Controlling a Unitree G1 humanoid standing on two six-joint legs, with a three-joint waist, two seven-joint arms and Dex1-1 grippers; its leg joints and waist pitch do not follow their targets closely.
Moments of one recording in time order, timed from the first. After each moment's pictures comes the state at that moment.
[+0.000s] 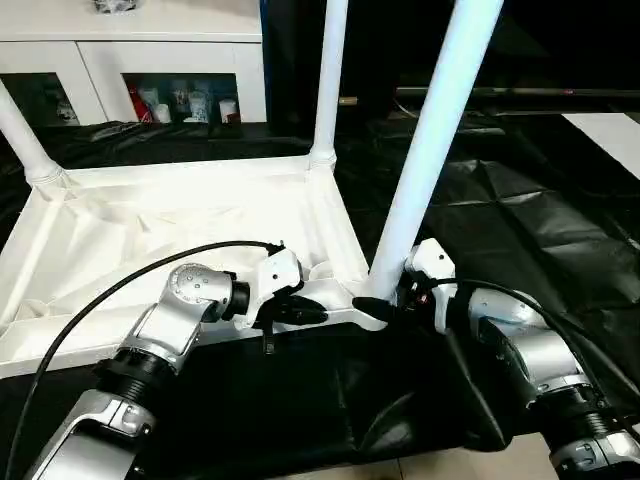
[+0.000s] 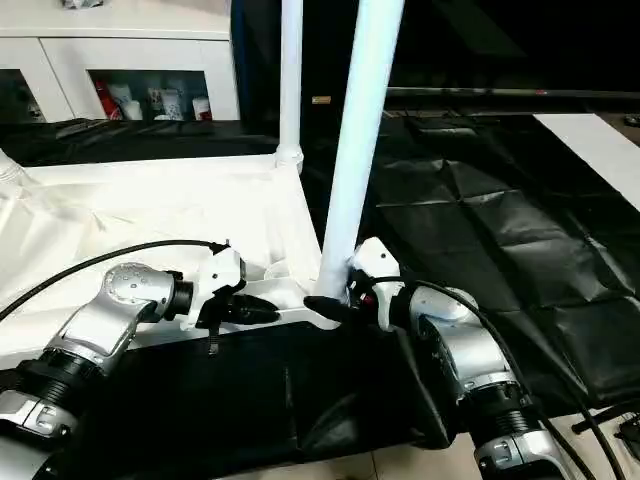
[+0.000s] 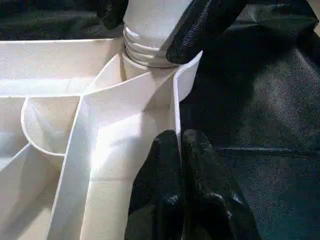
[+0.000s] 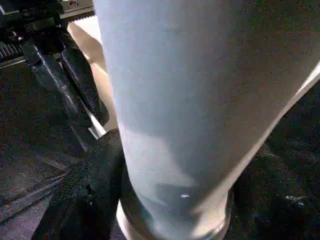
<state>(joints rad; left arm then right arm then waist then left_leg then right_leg) -0.52 0.36 -0.28 0.49 0.00 0.09 -1.20 -0.38 -0.35 0.18 0.38 0.15 0.14 0.95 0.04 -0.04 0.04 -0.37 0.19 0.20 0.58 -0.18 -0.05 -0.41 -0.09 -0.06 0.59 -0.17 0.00</state>
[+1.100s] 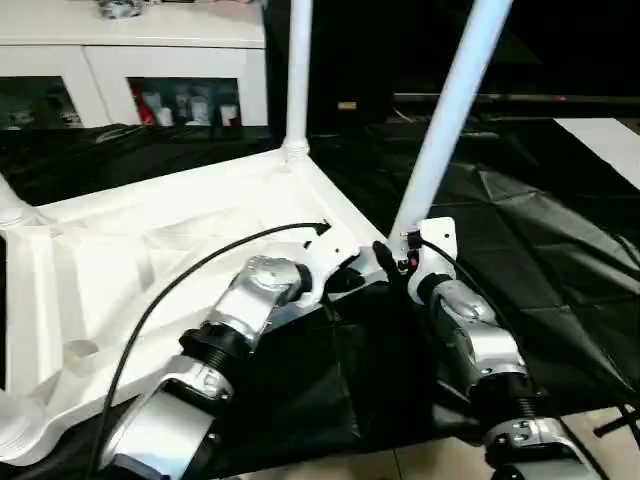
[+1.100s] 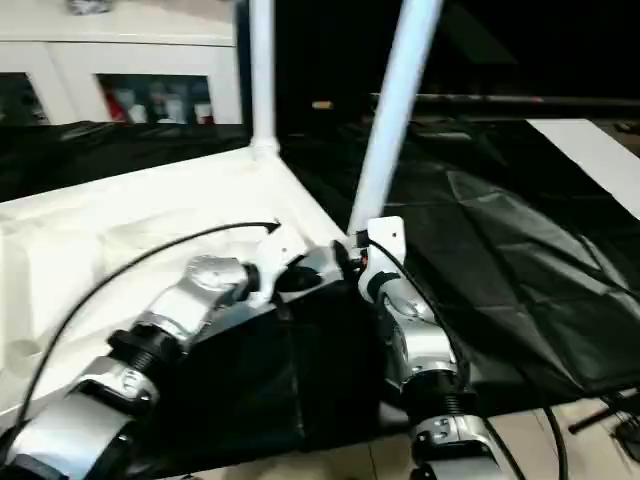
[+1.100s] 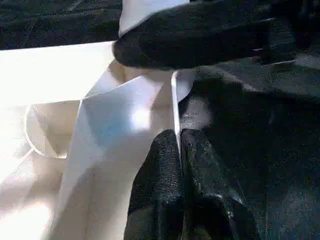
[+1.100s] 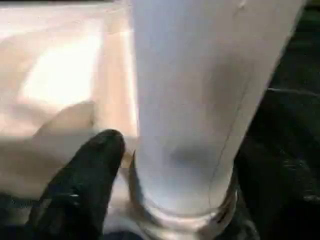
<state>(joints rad) -0.69 0.12 -0.28 0.72 0.11 0.17 -0.81 -0.46 -0.11 0.01 0.54 0.08 0.17 0.38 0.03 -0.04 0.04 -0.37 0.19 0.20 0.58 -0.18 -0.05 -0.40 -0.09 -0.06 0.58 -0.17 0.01</state>
